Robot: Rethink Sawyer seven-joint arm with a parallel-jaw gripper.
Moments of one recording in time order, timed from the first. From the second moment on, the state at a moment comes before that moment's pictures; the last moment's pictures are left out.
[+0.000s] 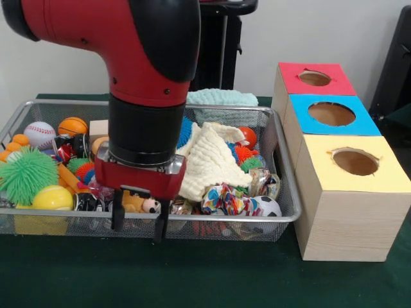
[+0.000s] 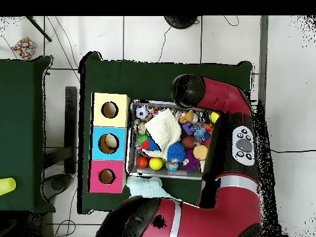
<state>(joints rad) -0.29 -0.32 -0.05 1.04 -0.05 0.64 1.66</state>
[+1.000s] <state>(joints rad) -0.27 -0.46 -0.12 1.12 0.00 0.64 1.66</state>
